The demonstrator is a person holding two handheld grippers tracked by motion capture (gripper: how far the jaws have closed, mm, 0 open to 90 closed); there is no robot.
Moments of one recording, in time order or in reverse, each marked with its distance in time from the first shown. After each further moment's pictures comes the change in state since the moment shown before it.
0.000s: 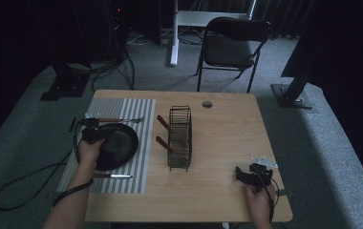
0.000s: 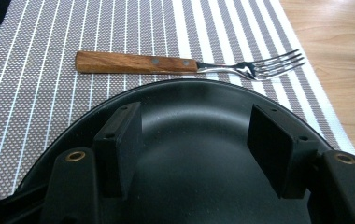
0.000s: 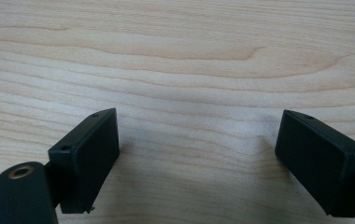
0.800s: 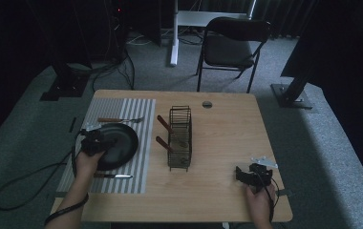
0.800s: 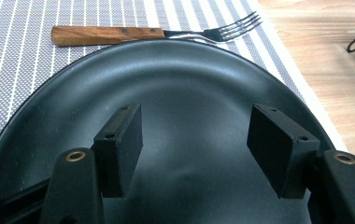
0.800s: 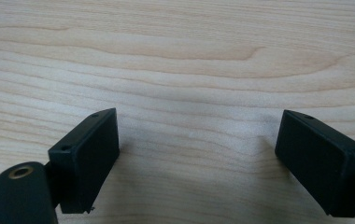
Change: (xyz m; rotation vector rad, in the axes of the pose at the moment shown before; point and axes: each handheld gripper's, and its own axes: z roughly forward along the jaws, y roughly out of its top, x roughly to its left) left arm -0.016 -0.037 -0.029 -0.018 -0.052 0.084; right arm 0.000 0.000 0.000 0.000 0.000 0.000
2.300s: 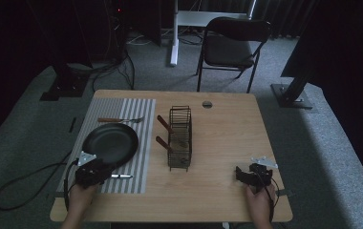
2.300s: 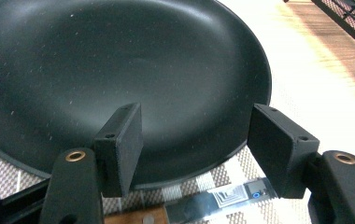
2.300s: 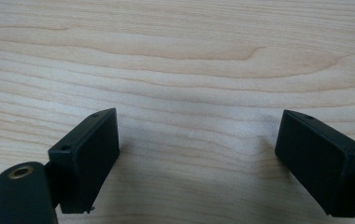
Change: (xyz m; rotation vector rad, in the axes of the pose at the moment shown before) left arm -0.020 -0.082 -0.055 -0.045 -0.064 0.037; right arm 0.000 0.000 0.000 0.001 0.000 0.001
